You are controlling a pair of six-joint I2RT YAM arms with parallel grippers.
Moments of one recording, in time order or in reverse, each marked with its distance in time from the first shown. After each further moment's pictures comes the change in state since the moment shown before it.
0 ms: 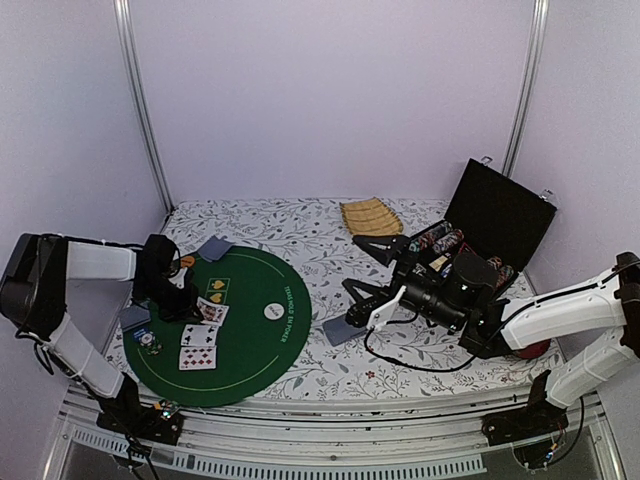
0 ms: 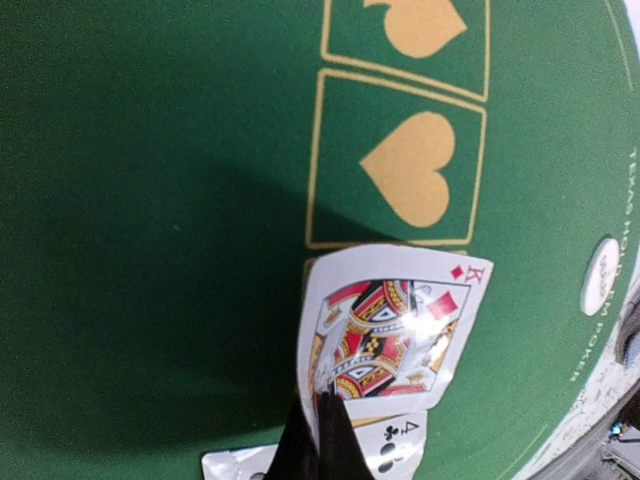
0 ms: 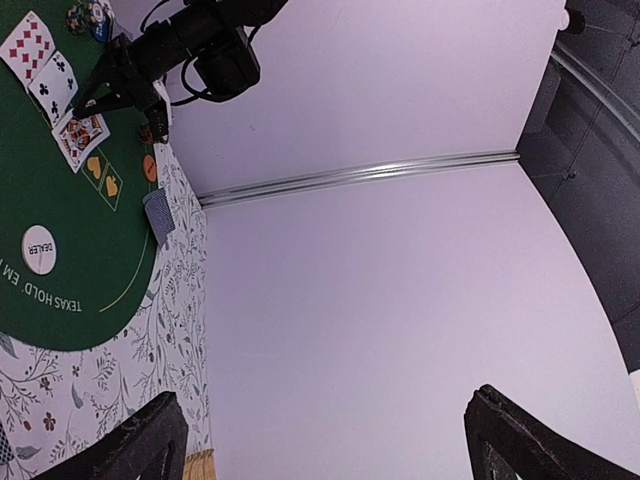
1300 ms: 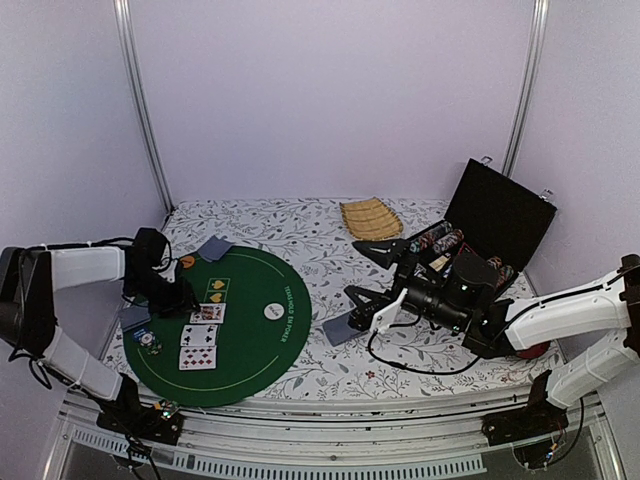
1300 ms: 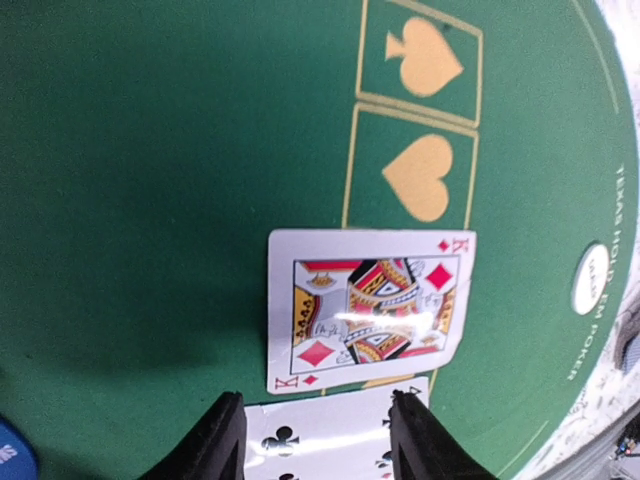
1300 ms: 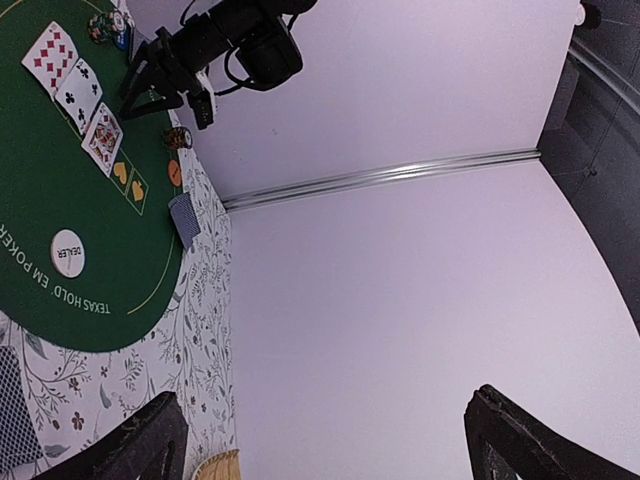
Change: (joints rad) left arm 0.024 -0.106 0.001 -0.072 -0.050 0.007; right arm 0.000 -0.029 -0.010 -0.068 -0.018 0.023
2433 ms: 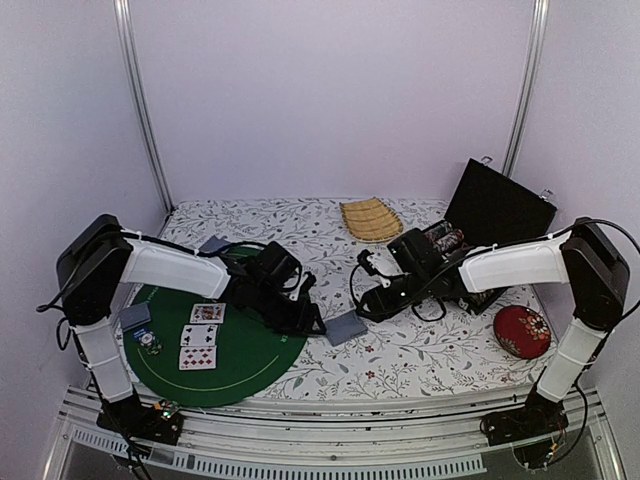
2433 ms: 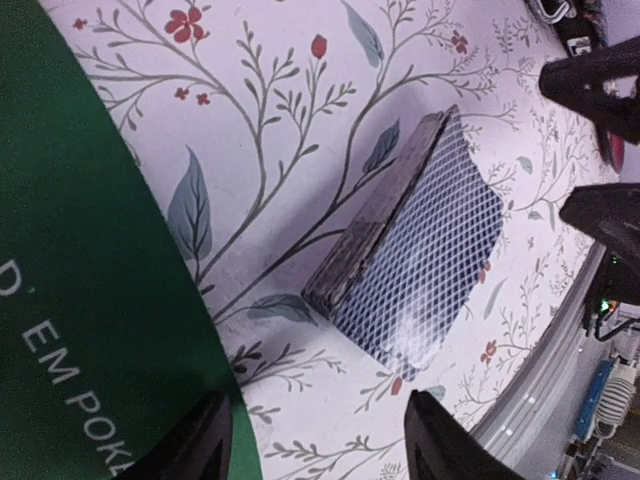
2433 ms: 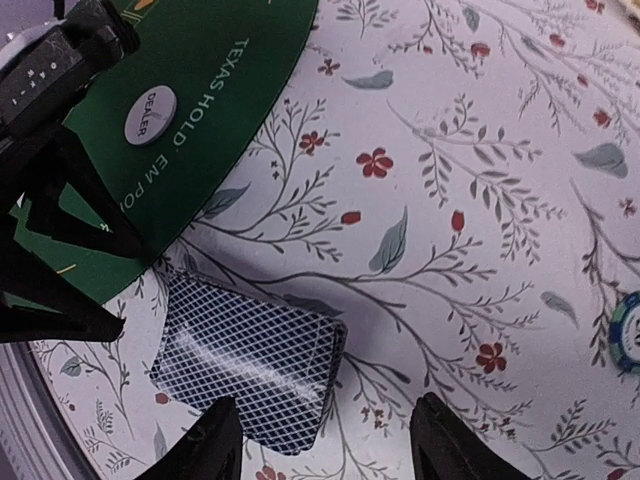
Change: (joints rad) left arm -0.765 0.388 0.305 0.333 0.075 -0.308; right arm -0.250 0.345 0.419 -1.018 -0.176 1.574
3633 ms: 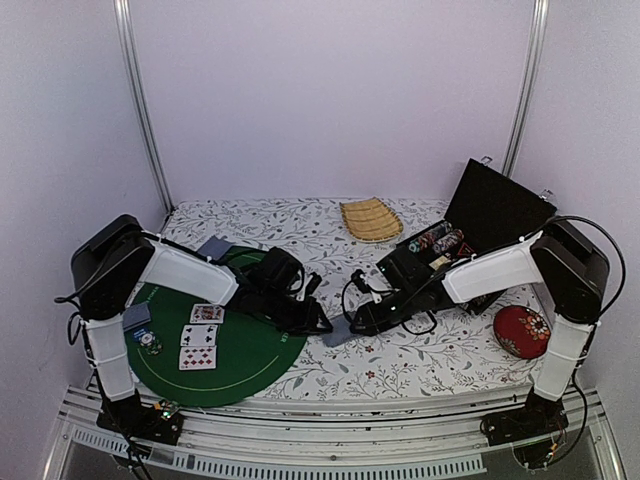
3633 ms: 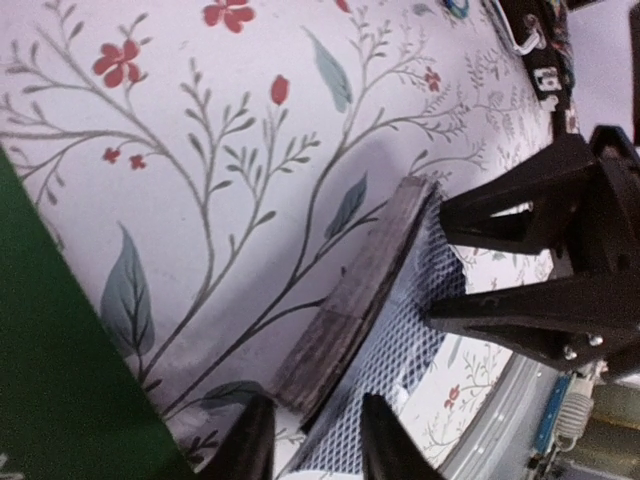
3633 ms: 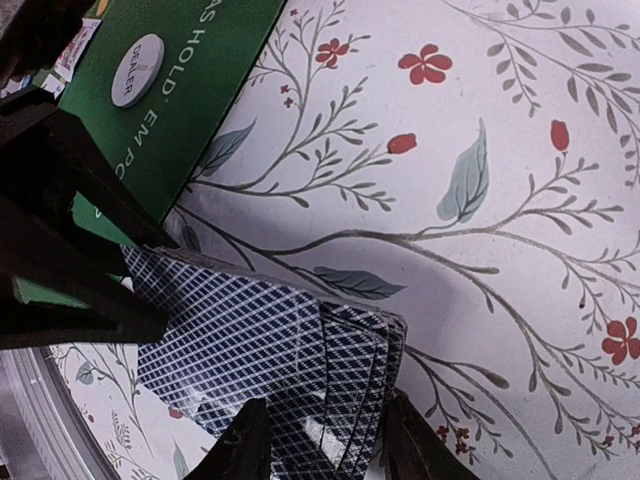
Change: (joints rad) left arm 0.014 0.099 -0.029 0.258 0.097 -0.105; right arm 0.035 0.134 -0.015 0.060 -0.119 0.169
